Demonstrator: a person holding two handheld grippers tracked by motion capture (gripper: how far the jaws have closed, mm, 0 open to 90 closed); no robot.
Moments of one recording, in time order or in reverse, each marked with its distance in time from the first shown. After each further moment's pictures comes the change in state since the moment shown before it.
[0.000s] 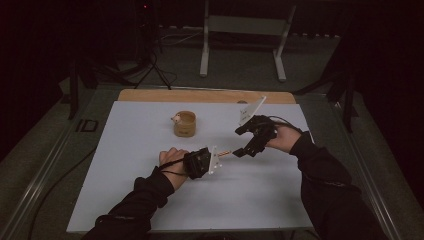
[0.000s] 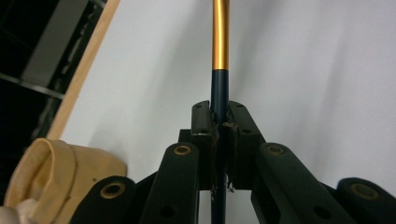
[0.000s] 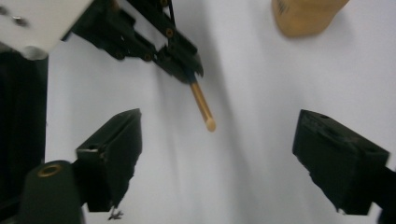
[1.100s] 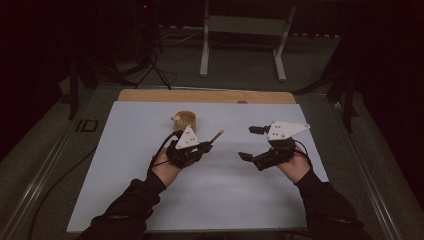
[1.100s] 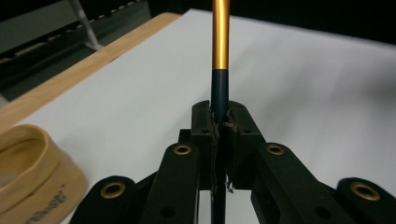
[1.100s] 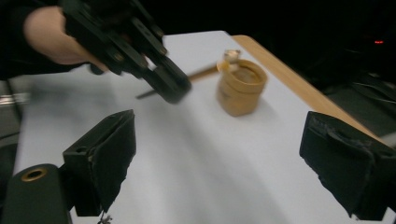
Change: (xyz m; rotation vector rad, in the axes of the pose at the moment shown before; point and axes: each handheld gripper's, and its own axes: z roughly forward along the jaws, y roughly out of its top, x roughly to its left) left arm 0.042 -0.023 -0.034 -0.348 -0.169 -0.490; right arm 0.058 -0.048 -0.021 -0.462 -0.282 0.080
